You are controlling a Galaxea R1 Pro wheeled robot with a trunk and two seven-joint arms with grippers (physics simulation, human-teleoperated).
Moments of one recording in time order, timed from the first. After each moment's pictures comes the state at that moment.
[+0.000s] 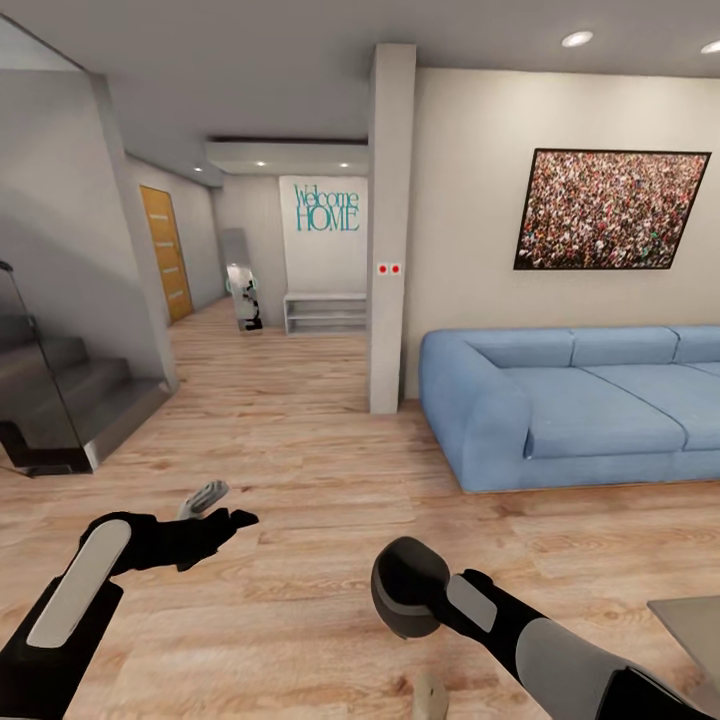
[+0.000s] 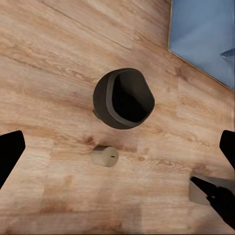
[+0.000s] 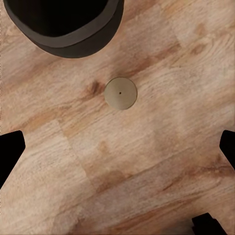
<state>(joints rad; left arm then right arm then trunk) -0.41 0.24 -0.04 -1.48 1.40 0.99 0.68 -0.74 0.01 0.84 -0.31 -1.37 0.34 -0.54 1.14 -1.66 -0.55</state>
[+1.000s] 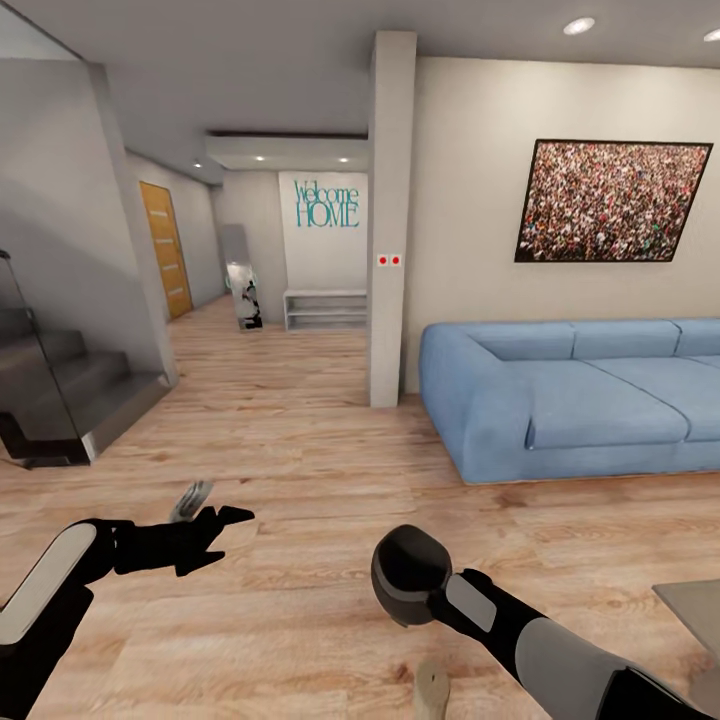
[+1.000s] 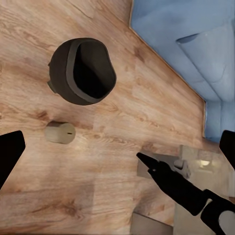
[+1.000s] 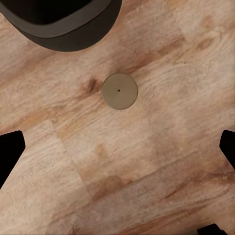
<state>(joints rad) -0.41 0.35 -0.04 -1.38 1.72 0.99 0.58 -0.74 0.01 0.85 -0.31 -1.37 0.34 -0.54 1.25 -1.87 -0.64</state>
